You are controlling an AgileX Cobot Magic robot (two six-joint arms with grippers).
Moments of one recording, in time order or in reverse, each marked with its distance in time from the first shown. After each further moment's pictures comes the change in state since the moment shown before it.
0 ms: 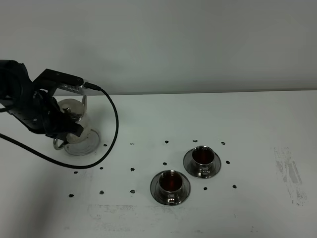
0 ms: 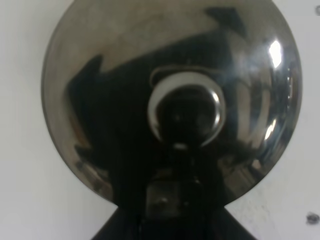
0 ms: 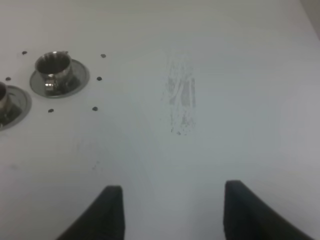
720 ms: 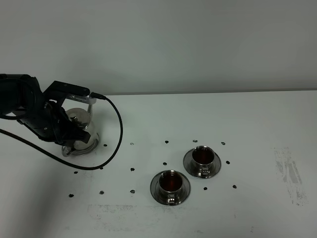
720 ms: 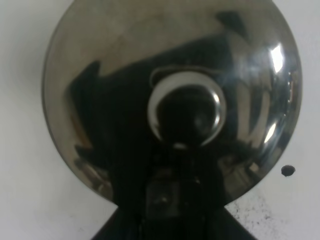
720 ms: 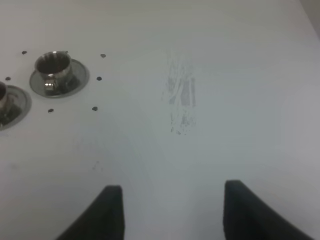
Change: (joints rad) left arm 0.001 0.099 0.000 -0.029 -0.082 0.000; right arm 0.000 0.000 0.000 0.000 0.000 0.000
